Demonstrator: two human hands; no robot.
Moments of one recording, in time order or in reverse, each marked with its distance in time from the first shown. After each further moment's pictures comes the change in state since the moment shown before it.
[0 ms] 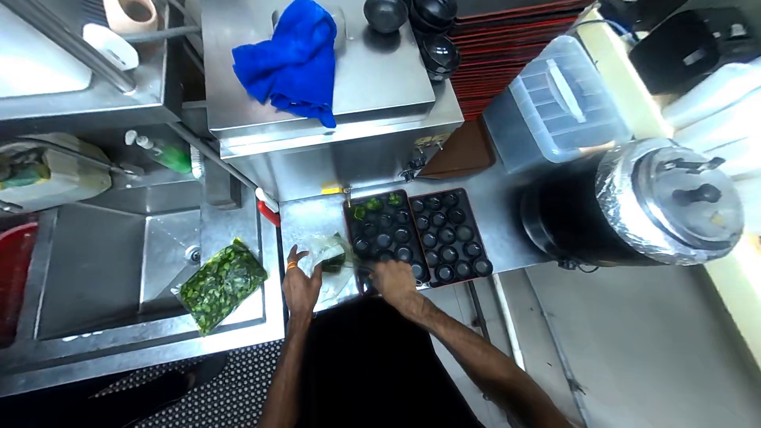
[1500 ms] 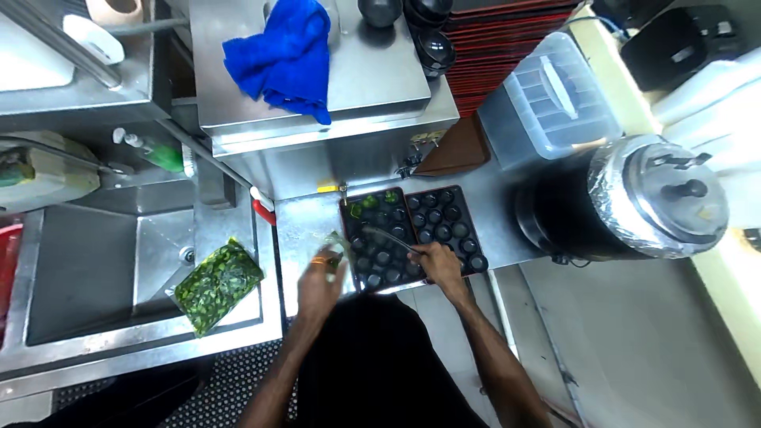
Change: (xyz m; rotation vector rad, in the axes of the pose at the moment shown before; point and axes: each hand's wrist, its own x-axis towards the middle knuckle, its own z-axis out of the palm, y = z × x) left_hand -0.011 0.071 -0.032 -0.012 -0.385 0.193; right_hand 0.000 0.110 -0.019 0.424 0.168 0.238
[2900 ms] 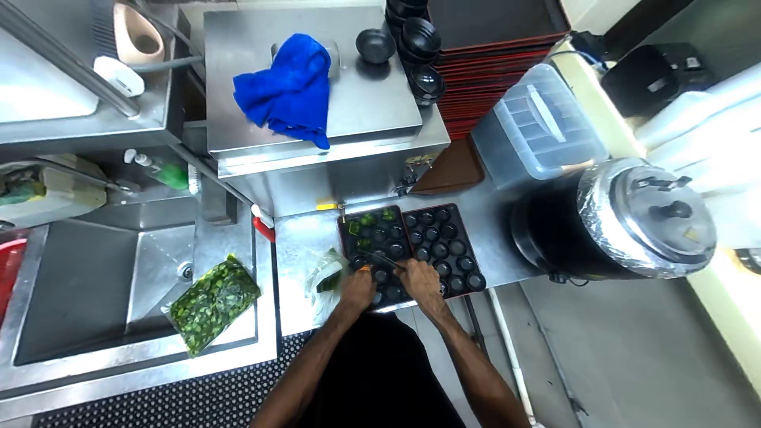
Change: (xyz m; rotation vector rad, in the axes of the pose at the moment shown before) left_hand 0.056 0.031 0.103 0.437 -0.598 -0.123; right_hand 0.016 -0.025 0.025 -0.223 -0.008 0.037
